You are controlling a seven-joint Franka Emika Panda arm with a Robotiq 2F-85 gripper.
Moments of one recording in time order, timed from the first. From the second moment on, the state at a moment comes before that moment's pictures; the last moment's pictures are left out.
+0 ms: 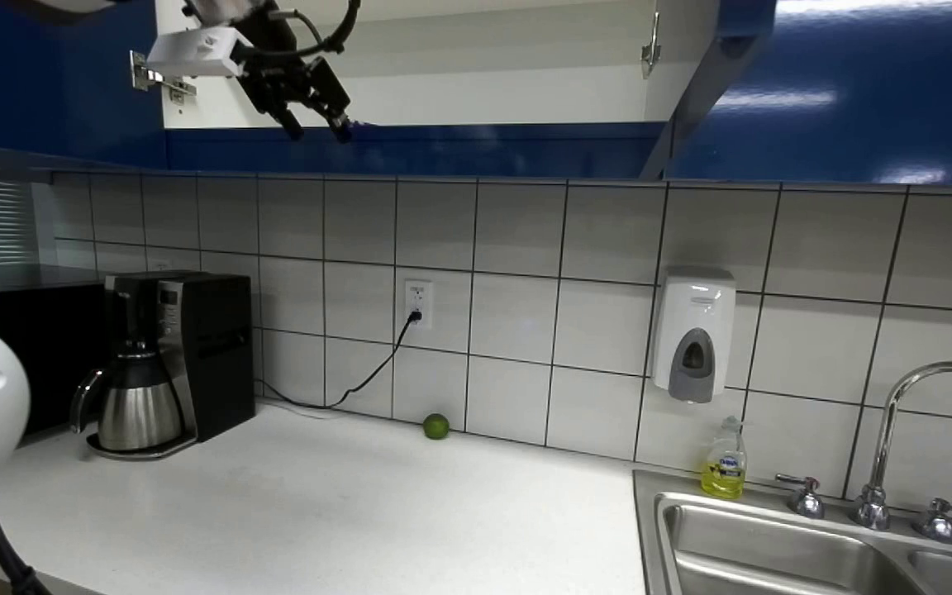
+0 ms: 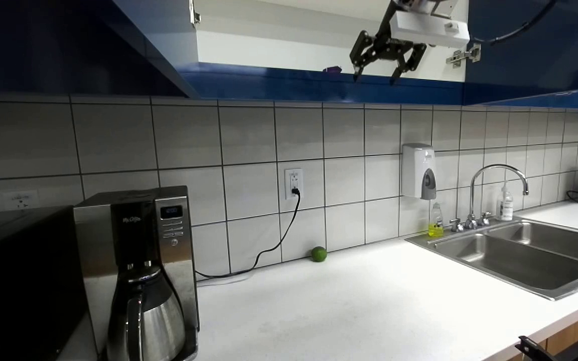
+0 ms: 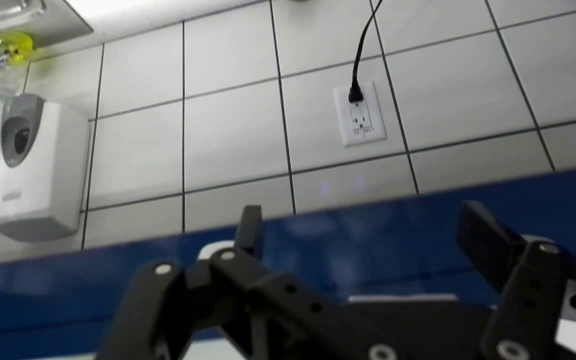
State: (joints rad) arm -0.04 -0.83 0.14 -2.51 -0.13 2.52 0.36
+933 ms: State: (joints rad) arm 0.02 -0.61 0.06 -2.79 -0.02 2.51 0.17
